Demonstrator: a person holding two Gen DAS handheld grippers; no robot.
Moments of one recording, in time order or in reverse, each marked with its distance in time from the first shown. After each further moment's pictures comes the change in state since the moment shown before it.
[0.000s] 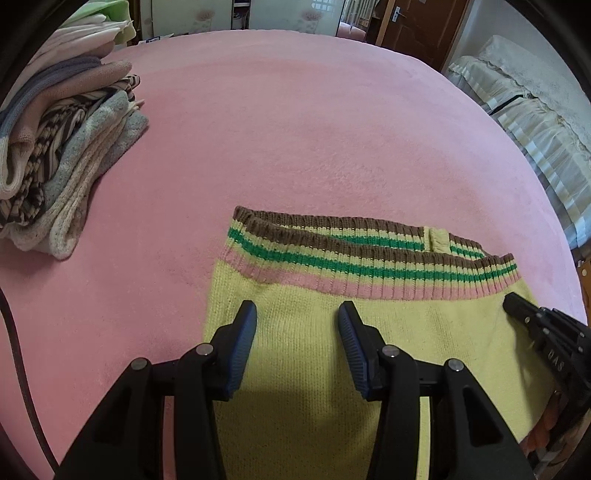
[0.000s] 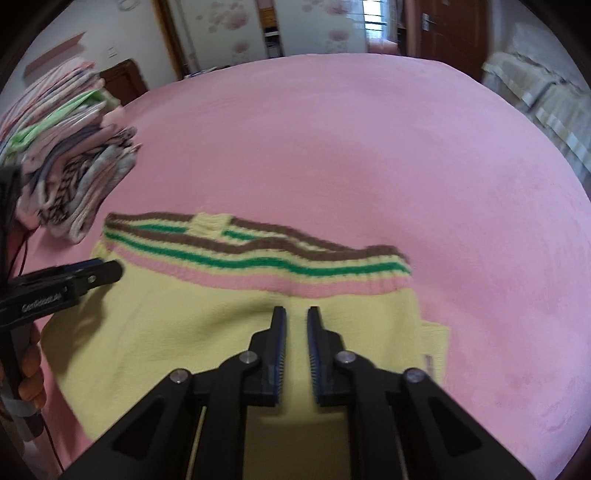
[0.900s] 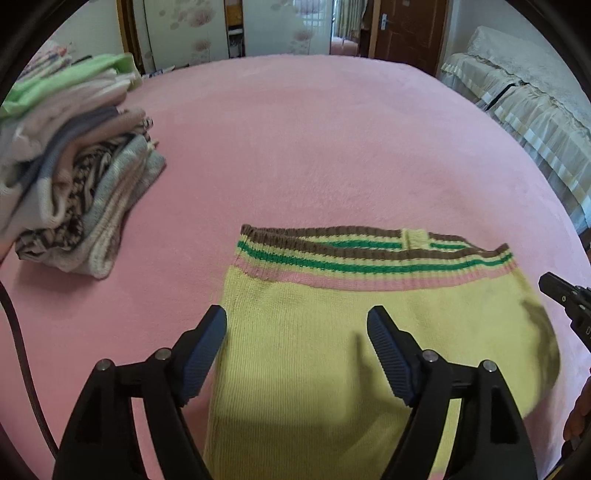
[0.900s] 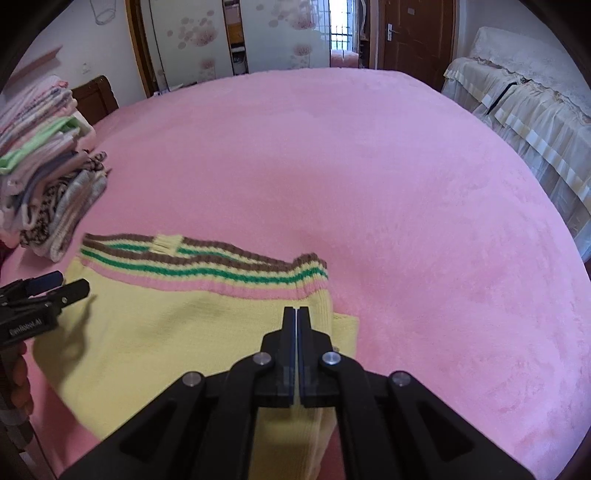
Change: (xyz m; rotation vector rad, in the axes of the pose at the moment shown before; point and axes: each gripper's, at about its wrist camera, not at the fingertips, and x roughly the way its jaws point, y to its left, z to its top) left arm -0.050 -0.023 -0.011 0.087 -0.092 0.090; right arm -0.056 -0.009 -0.006 0.017 -0.076 -0.062
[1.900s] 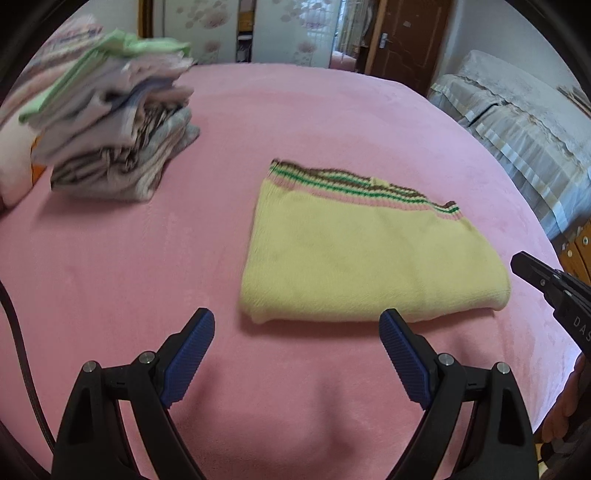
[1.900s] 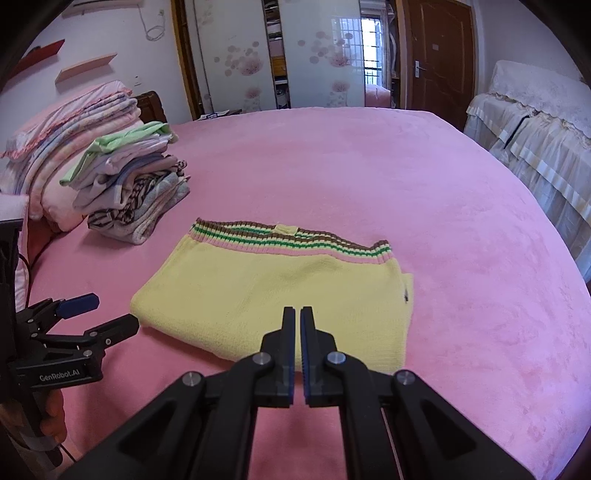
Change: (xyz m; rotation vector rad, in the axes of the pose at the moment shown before) left arm -0.086 0.035 -0.106 -0.090 -0.018 -0.088; right arm -0.100 0.081 -0.068 -0.071 -0.118 0.095
